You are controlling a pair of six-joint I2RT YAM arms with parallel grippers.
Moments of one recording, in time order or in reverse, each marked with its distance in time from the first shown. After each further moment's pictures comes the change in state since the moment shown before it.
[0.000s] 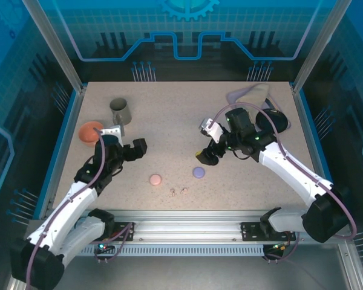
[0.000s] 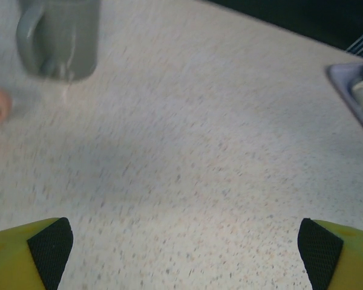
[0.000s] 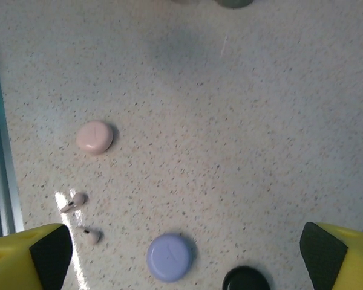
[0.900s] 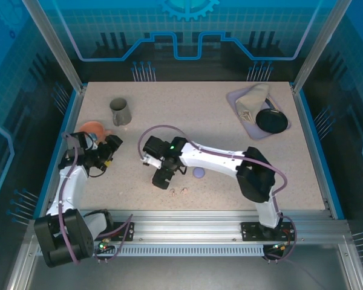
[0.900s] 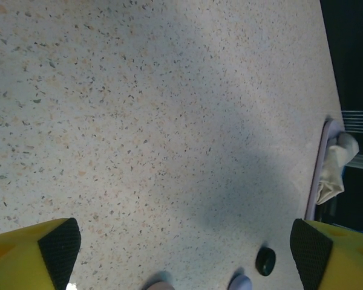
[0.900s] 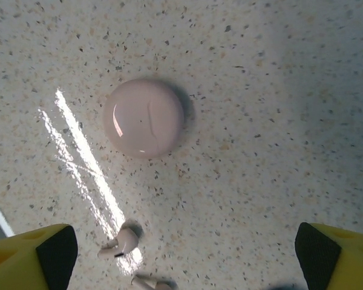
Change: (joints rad) left arm 0.584 0.222 0.036 -0.132 0.612 -0.230; right arm 0.553 0.727 0.589 -0.385 0.504 0.261
